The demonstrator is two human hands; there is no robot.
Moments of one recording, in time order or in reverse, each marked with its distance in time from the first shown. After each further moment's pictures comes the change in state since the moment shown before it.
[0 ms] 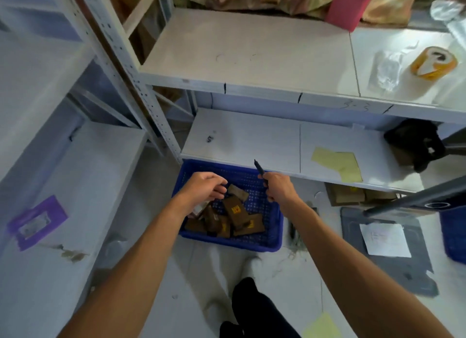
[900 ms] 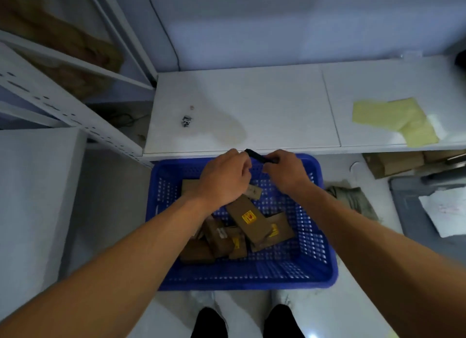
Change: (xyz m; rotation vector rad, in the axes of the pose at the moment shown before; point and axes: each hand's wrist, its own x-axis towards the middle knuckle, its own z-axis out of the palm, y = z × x) left_hand 0.340 -0.090 0.052 0.858 -0.054 0.493; right_hand 0.323 0.103 0.086 -0.371 0.148 -0.109
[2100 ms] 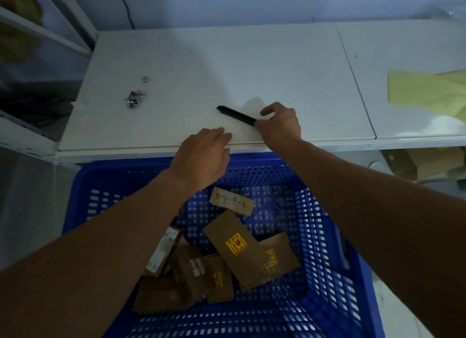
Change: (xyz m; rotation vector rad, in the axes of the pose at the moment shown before) left_hand 0.171 -0.141 0.153 0.327 0.226 0.288; right_hand 0.230 0.074 0.062 -0.026 0.221 -0.037
